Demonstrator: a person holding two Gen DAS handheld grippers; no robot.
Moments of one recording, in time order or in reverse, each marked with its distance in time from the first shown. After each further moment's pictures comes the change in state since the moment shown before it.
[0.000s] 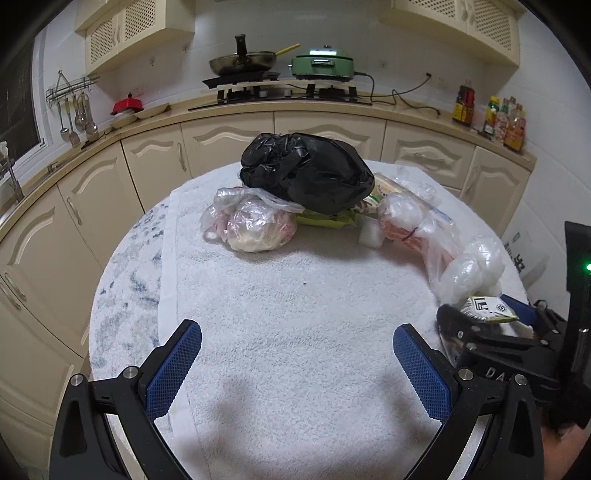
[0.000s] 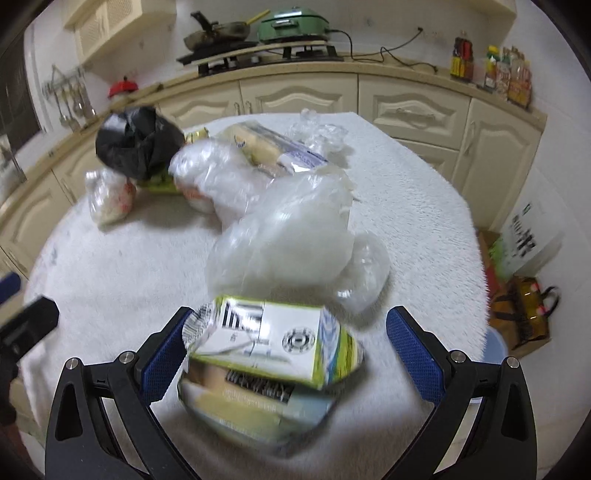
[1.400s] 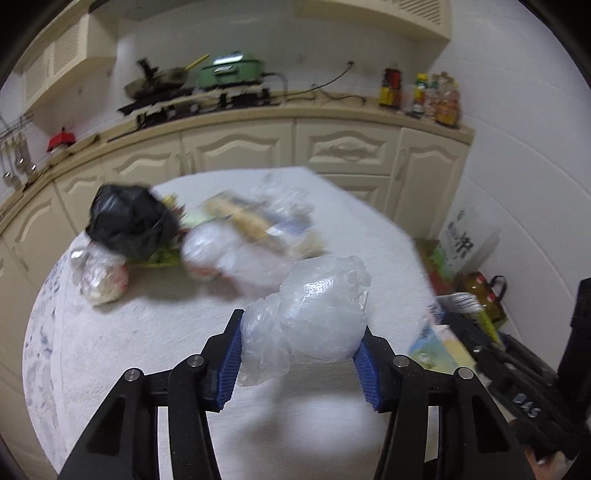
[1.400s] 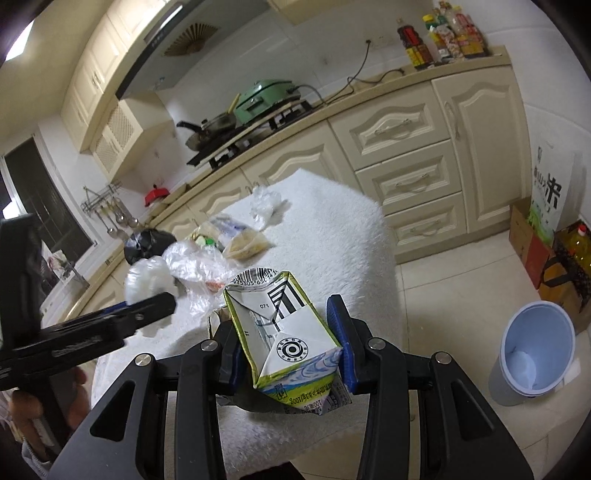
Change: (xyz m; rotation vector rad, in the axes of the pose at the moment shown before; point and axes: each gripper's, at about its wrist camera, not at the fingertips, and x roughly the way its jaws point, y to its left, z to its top) left arm 0.033 -0.139 0.025 0.163 -0.024 -0.192; right arm -0.056 -0.137 -0.041 0.284 -0.259 0.277
